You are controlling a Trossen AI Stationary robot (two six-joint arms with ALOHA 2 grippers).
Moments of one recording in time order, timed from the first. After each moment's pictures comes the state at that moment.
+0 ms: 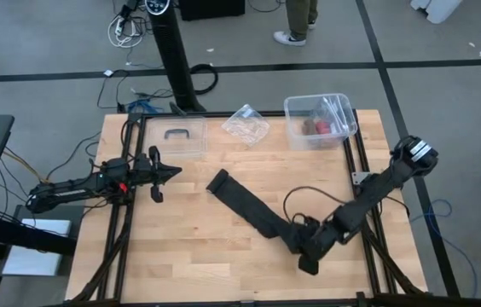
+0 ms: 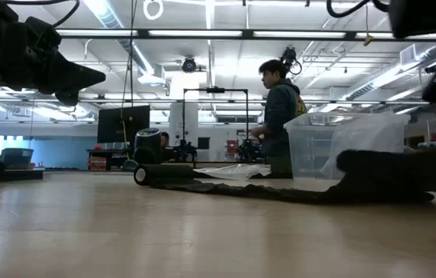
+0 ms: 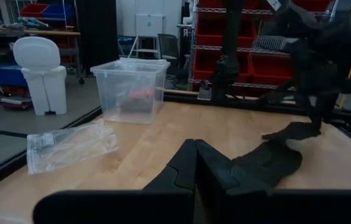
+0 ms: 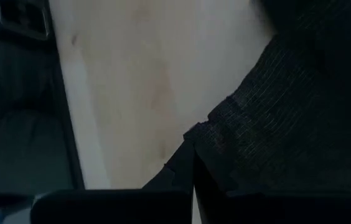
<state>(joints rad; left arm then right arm) 0.16 0.01 0.01 0.02 -0.01 -0.06 0.70 1.54 0.87 -0.34 0.11 1.02</state>
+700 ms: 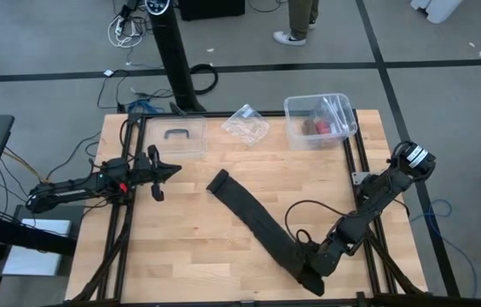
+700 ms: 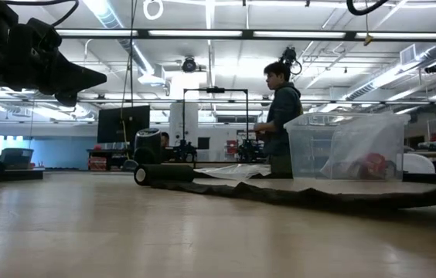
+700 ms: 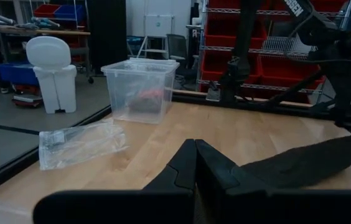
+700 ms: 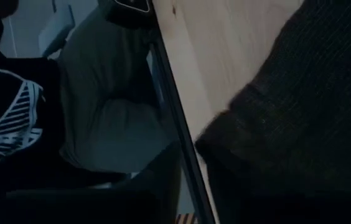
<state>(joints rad) 0.16 0.01 0.01 0.02 -0.05 -0.06 0.79 1.59 0.87 -0.06 -0.02 1.26</state>
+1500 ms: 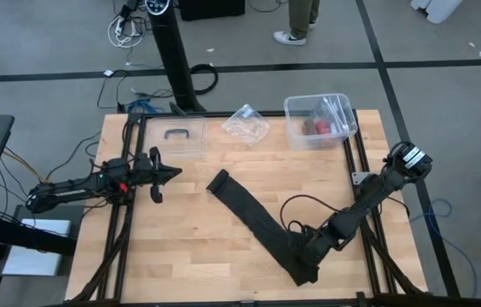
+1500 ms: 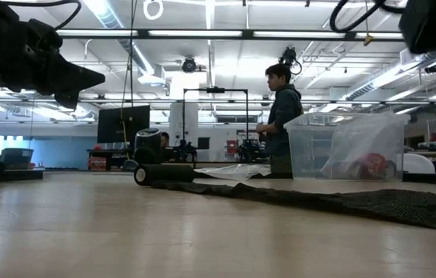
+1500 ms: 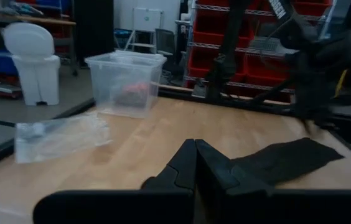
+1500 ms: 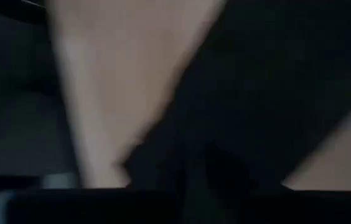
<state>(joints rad) 0.16 0.01 0.01 0.01 0.01 -0.12 0.69 1.63 0.87 -0.29 0.03 0.99</state>
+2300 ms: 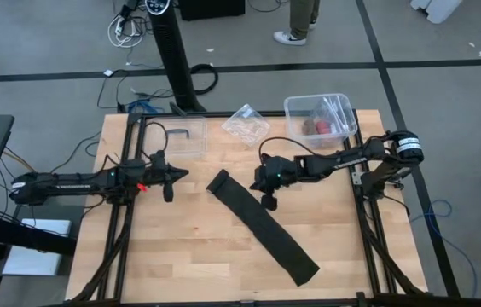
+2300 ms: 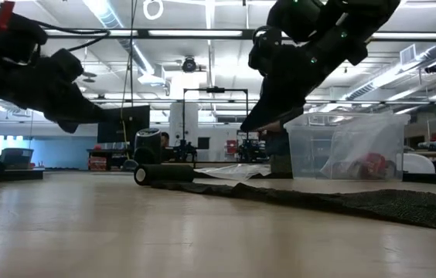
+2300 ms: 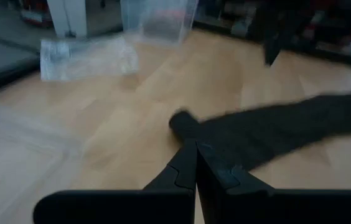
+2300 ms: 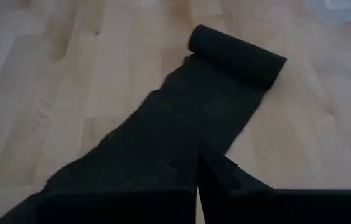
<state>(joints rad) 0.16 0.43 0.02 0.13 -0.10 -0.19 -0.01 1.60 0.87 0.04 -0.02 0.08</state>
